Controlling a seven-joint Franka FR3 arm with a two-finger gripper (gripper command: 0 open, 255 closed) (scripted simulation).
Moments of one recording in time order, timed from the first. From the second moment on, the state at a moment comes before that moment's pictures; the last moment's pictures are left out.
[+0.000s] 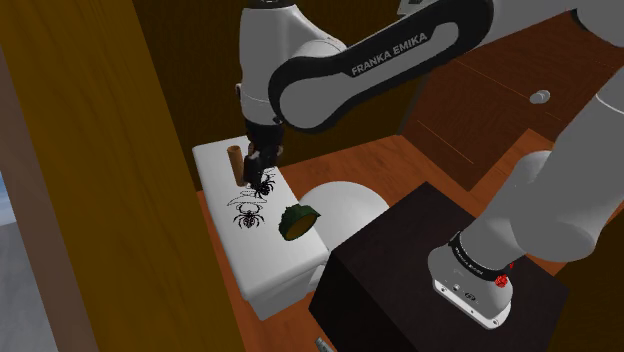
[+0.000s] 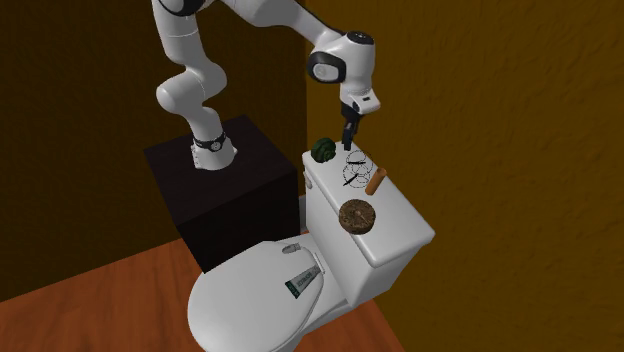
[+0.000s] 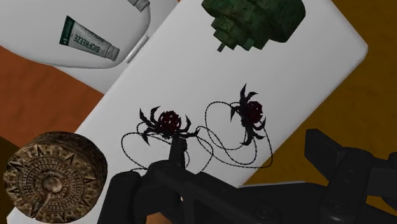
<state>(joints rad) 0.34 0.10 0.34 -2.12 0.02 2.23 0.05</state>
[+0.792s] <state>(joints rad) 0.39 0.27 0.35 -2.09 -0.08 2.35 0.09</state>
